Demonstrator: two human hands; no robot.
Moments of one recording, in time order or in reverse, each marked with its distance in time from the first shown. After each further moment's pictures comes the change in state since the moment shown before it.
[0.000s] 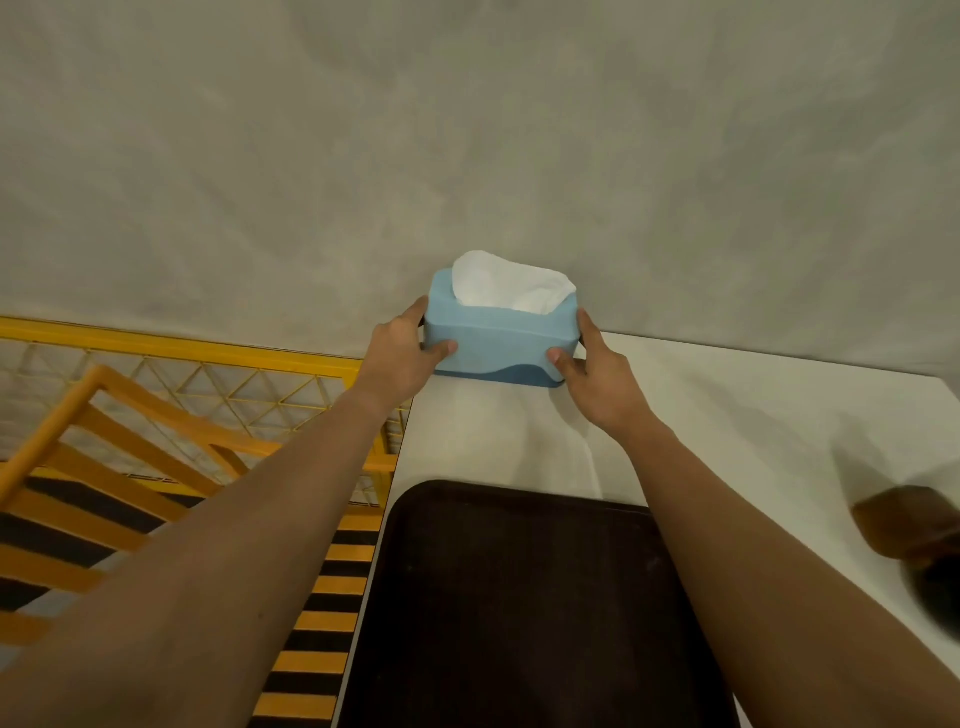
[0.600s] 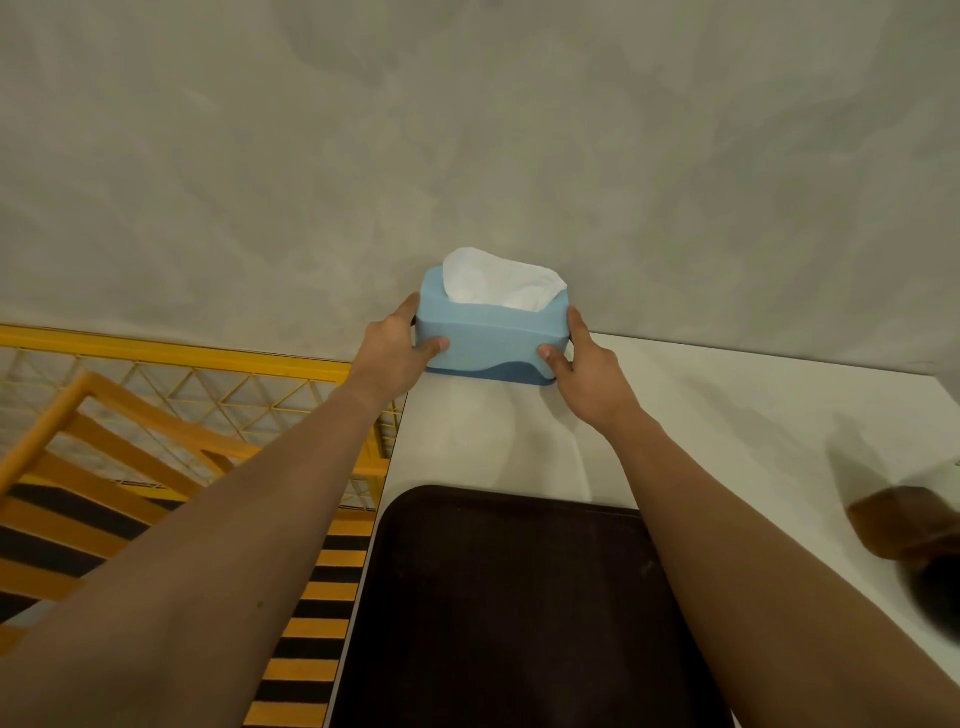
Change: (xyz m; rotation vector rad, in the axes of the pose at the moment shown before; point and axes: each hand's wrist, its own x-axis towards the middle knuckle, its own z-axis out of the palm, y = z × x) left_hand 0.011 -0.002 0.000 0.062 -0.026 -0.021; right_hand 0.008 -0.004 0.002 -0.072 -0.004 -0.001
